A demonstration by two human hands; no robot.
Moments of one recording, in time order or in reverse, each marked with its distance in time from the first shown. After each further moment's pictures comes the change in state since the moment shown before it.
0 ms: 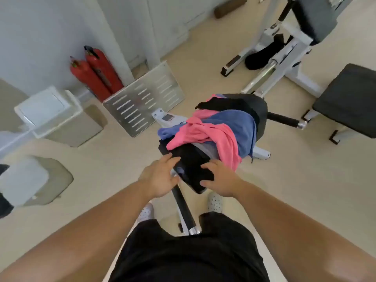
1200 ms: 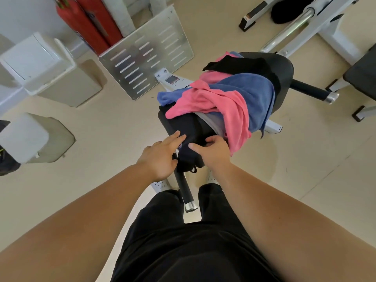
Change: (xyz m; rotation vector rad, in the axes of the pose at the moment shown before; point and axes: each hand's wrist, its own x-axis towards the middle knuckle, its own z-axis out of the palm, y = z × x) left_hand 0.011 0.005 0.038 0.009 -0.083 -0.058; right_hand 0.043 -0.013 0.050 0.702 0.364 0.403
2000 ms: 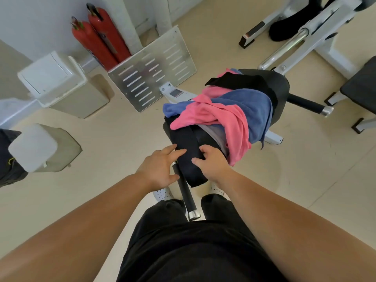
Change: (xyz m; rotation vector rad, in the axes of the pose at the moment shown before) left_hand -0.017 -0.011 -0.013 0.034 -0.013 0.041; right_hand -0.018 -0.017 -0.010 -0.160 -0.297 -0.226
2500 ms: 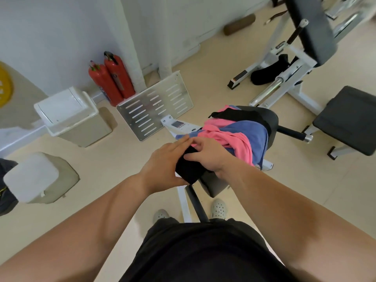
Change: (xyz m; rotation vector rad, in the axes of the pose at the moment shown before) left_hand -0.055 -0.037 -0.086 -0.131 0.413 0.361; right_hand -0.044 -0.154 0.000 0.066 -0.082 -0.244
